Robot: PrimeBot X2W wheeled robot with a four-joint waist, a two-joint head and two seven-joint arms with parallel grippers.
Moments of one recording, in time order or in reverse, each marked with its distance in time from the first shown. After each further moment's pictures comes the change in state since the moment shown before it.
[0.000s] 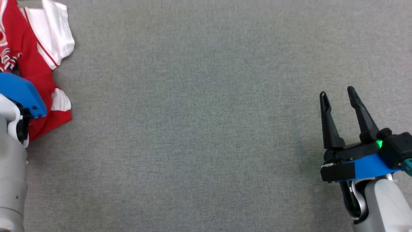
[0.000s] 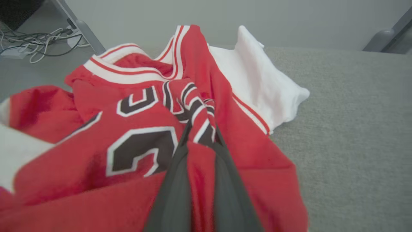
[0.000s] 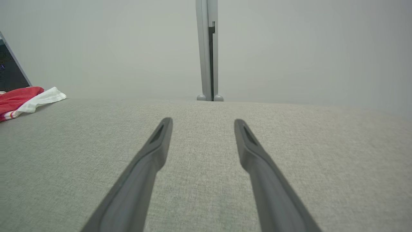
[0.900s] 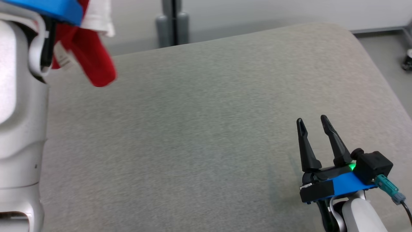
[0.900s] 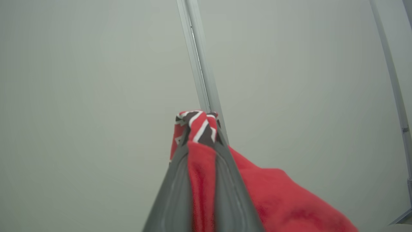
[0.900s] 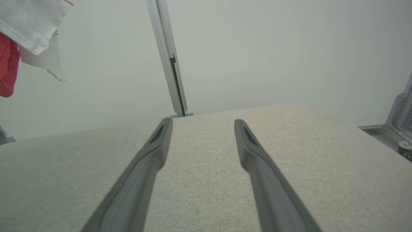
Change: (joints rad) left arm -0.117 -0.051 -0.259 -0.674 -0.027 -0.016 -0.172; right arm 0.071 0.080 0.045 0.077 0.054 0.000 0.000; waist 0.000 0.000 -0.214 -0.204
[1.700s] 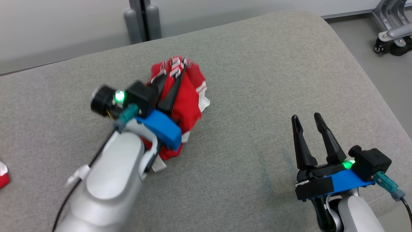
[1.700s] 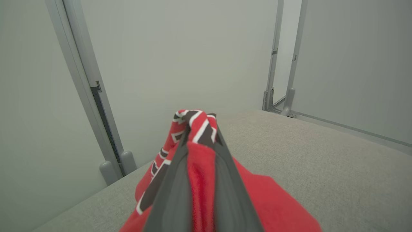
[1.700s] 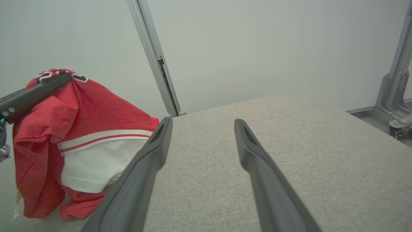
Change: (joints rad) left arm 0.358 -0.157 -0.305 0.111 -0.094 -0.004 -0.059; right arm -0.019 0.004 0.038 0.005 0.100 0.000 0.000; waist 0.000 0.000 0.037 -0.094
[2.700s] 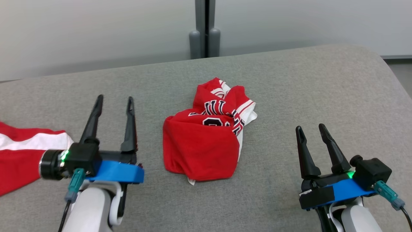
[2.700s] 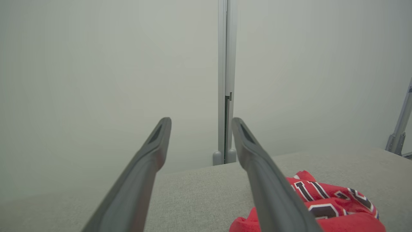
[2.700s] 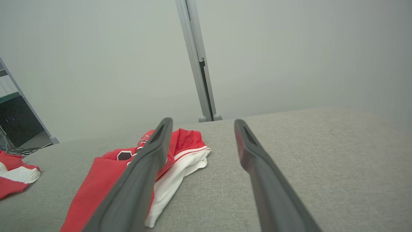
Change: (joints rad) left arm 0.406 -0.011 0.334 -0.333 0.131 0.151 -0.067; right arm 0.049 0.001 -0.030 0.004 -0.055 0.000 0.000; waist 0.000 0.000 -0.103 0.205
